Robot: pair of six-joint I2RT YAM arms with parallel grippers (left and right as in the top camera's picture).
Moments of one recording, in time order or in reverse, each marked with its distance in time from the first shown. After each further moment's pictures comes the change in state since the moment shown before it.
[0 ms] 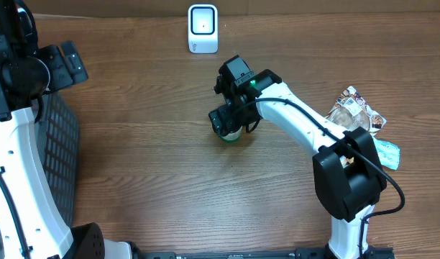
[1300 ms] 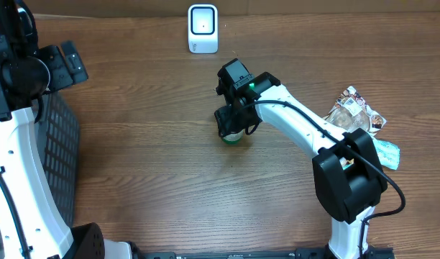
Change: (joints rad) left arm 0.000 0.000 0.000 0.000 0.000 0.000; right arm 0.012 -0.009 -0.018 -0.010 0.031 0.067
